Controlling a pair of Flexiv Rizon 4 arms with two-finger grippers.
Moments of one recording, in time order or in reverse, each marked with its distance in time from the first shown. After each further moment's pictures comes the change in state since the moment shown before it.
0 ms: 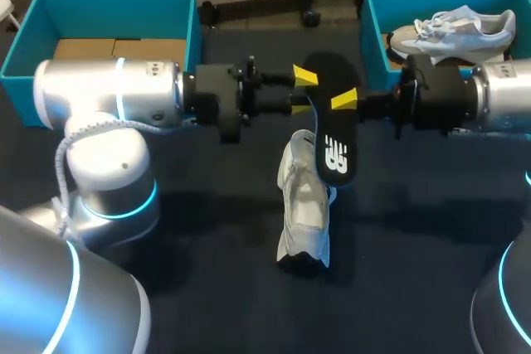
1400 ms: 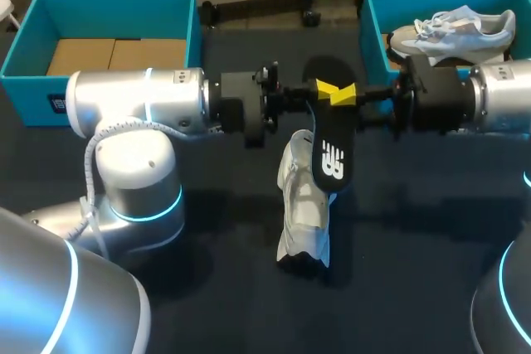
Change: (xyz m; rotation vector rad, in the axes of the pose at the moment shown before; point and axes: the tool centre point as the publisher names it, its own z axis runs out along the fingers) left arm 0.009 -0.004 0.033 0.025 -0.039 -0.071; right arm -0.010 0.002 -0.001 -0.001 -0.024 -0.058
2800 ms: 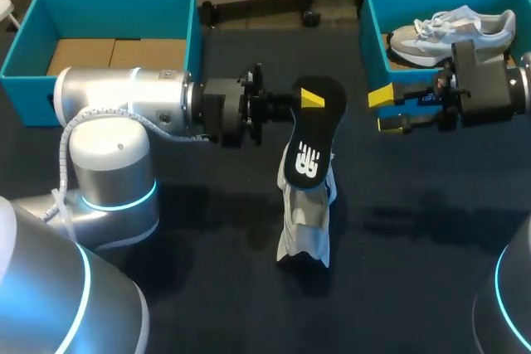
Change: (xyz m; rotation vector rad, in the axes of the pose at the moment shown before) left arm 0.007 -0.017 -0.023 0.103 -0.001 -0.220; right arm -0.014 -0.003 -0.061 -0.047 -0.221 -0.314
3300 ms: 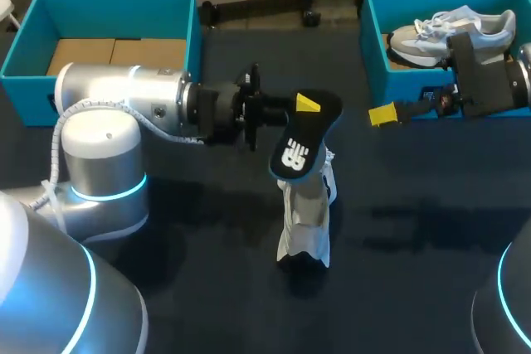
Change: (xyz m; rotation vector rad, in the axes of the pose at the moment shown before) left arm 0.006 -0.011 -0.008 0.095 0.006 -0.187; right arm 0.009 -0.015 -0.002 0.102 -0.002 -0.405
